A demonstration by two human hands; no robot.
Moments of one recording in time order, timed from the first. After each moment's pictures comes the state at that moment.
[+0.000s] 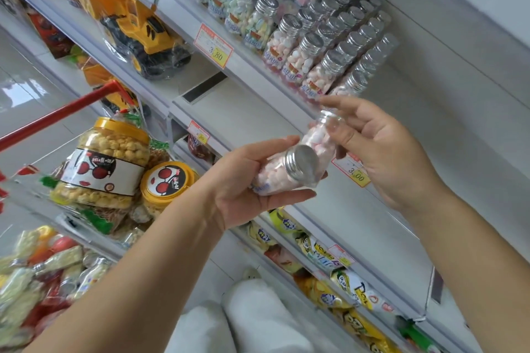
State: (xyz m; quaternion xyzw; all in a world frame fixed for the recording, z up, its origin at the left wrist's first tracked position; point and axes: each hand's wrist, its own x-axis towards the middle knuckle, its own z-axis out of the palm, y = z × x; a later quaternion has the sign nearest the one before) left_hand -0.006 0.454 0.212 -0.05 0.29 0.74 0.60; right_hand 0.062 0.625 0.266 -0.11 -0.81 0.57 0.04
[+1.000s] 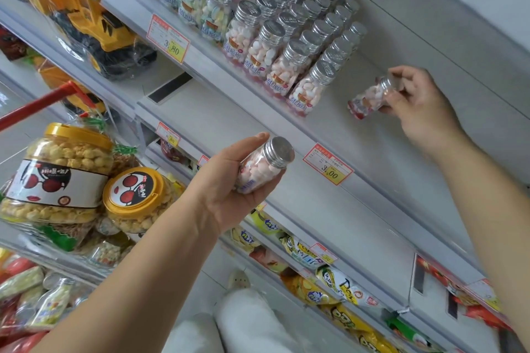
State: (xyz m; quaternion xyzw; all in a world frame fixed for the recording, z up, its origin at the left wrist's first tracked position) left_hand 0.001 0.496 0.197 -0.18 0.29 0.78 0.53; right_hand 0.056 0.772 0.260 -0.24 -0.88 0.38 0.17
